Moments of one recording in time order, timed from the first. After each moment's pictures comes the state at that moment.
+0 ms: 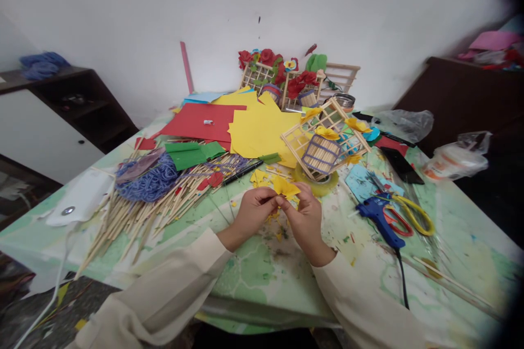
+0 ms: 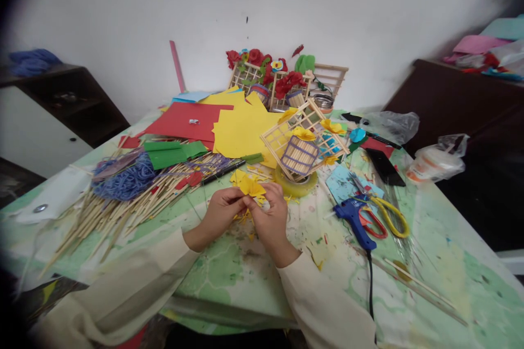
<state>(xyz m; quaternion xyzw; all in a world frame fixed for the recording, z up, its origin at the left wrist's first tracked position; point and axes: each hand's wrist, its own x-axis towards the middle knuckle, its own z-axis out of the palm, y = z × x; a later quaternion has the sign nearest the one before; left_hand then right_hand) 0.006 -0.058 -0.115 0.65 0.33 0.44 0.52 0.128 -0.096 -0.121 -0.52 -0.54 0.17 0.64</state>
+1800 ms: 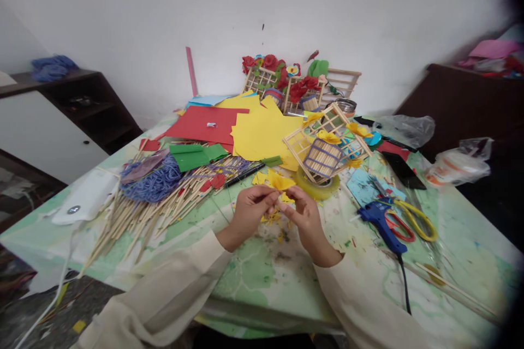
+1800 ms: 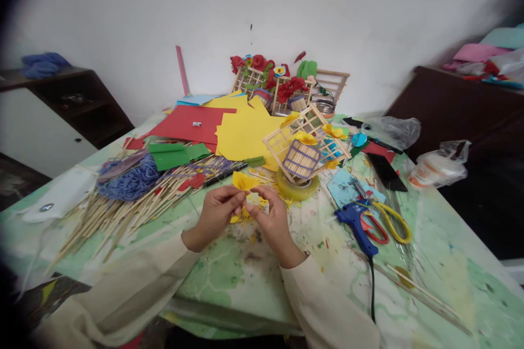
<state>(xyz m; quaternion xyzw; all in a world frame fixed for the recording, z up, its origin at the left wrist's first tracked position) 0.002 -0.059 -0.112 0.52 0.30 0.52 0.61 0.137 -0.096 -0.121 -0.47 -0.55 0.33 0.61</state>
